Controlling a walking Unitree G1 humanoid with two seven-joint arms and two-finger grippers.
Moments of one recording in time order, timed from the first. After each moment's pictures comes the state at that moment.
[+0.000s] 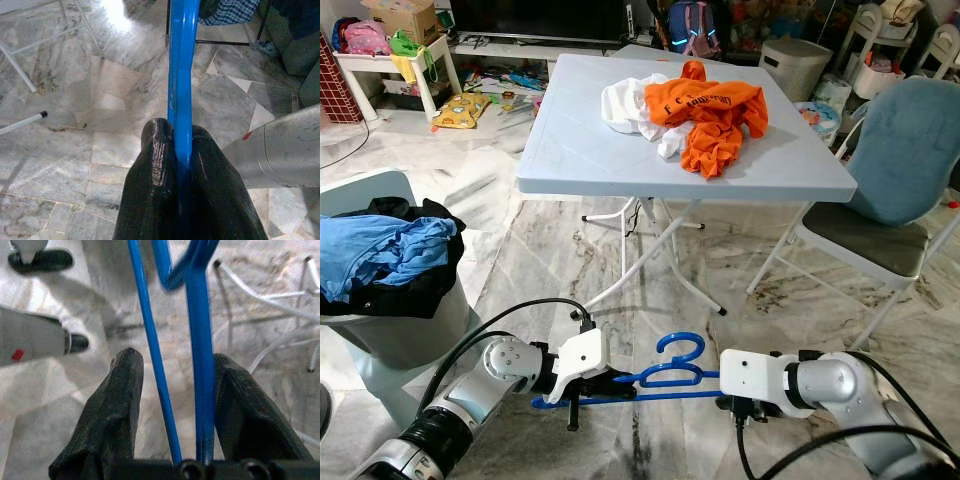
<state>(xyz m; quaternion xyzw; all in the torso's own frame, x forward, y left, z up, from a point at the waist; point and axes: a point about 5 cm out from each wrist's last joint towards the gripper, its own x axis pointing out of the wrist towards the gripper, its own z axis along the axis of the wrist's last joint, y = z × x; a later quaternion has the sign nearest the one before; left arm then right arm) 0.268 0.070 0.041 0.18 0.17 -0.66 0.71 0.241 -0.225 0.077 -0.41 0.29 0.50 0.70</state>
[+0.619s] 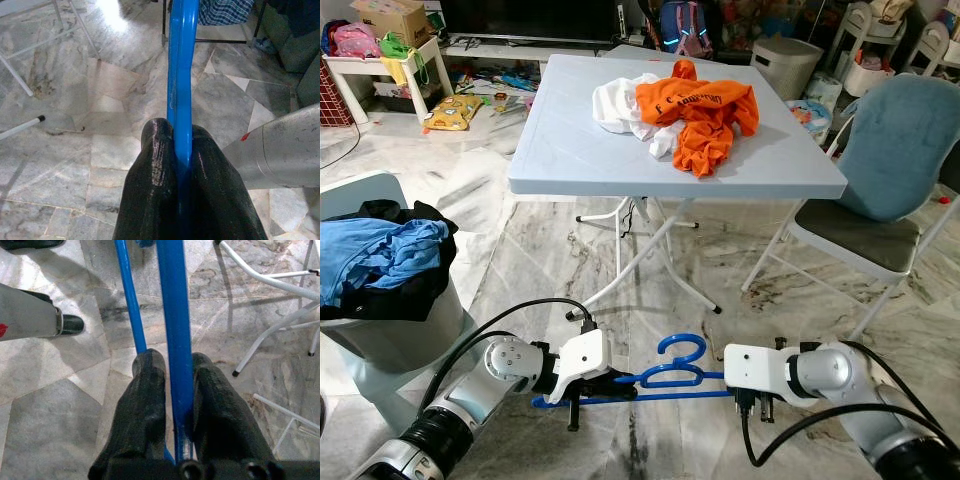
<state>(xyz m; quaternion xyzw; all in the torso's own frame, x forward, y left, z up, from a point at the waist) 0.267 0.069 0.042 0.18 0.17 -0.66 0.71 0.257 -0.232 0.073 -0.43 0.30 0.49 0.69</state>
